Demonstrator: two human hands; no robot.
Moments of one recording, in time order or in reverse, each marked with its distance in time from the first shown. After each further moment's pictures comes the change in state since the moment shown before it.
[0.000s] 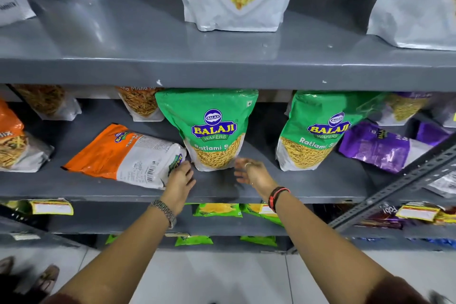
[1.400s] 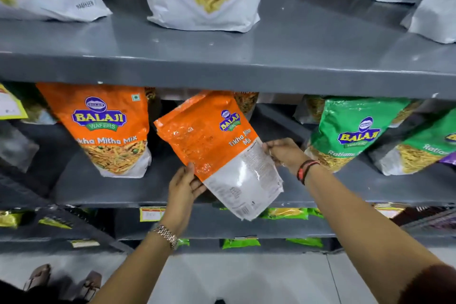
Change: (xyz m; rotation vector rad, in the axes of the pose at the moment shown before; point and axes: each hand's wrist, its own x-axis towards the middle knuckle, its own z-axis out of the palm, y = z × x) left_hand 0.027 0.108 -0.272 -0.053 -0.120 0.247; right_hand 0.045 -0.058 0.244 -0.365 0.171 -0.057
